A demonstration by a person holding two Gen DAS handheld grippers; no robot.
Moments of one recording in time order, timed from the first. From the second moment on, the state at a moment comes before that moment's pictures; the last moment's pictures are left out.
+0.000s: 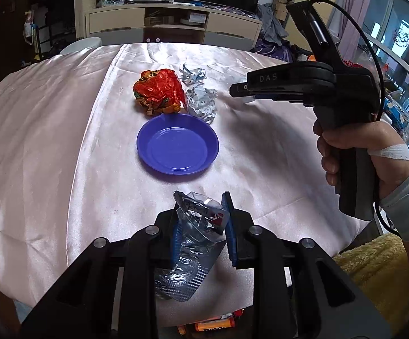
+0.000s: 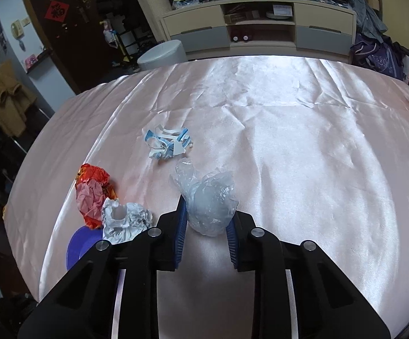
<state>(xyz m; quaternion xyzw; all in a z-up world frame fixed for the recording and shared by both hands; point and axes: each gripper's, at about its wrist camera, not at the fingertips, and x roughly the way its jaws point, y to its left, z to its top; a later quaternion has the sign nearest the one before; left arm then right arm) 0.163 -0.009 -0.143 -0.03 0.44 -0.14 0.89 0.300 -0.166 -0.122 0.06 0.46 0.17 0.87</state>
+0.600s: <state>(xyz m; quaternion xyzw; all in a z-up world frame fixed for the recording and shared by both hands) 0.076 -0.005 -0.108 -0.04 0.41 -0.15 0.90 0.128 -0.187 -0.072 0.05 0.43 0.21 0.88</state>
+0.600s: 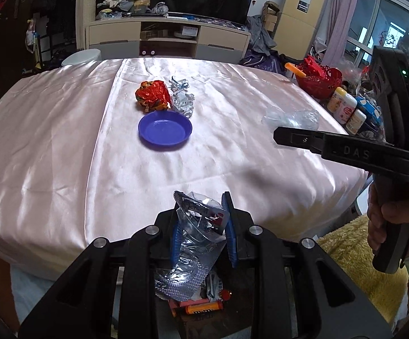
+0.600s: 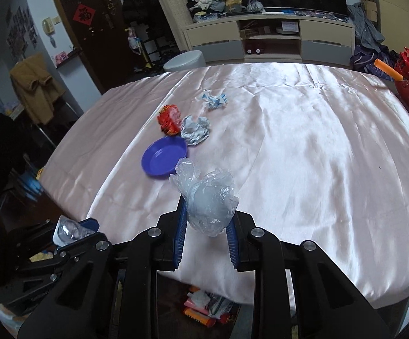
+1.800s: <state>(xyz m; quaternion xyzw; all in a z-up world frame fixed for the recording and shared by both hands) -0.006 -0.019 -0.213 -0.05 0.51 -0.16 0.84 0.020 -0.176 -0.189 0.06 0.52 0.22 0.82</state>
